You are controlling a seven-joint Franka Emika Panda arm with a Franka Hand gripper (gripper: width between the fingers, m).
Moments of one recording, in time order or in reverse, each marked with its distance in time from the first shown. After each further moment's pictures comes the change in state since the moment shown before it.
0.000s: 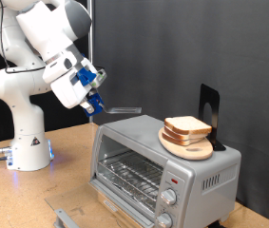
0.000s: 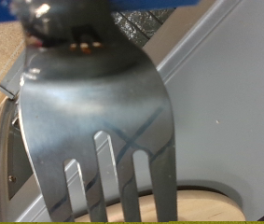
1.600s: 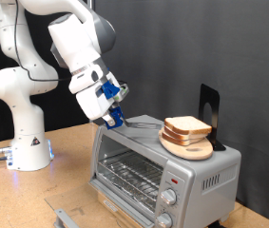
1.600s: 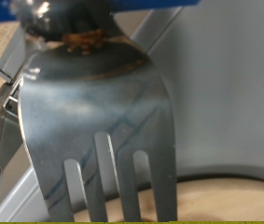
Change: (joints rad) arm 0.025 0.174 0.136 0.043 0.042 0.192 0.087
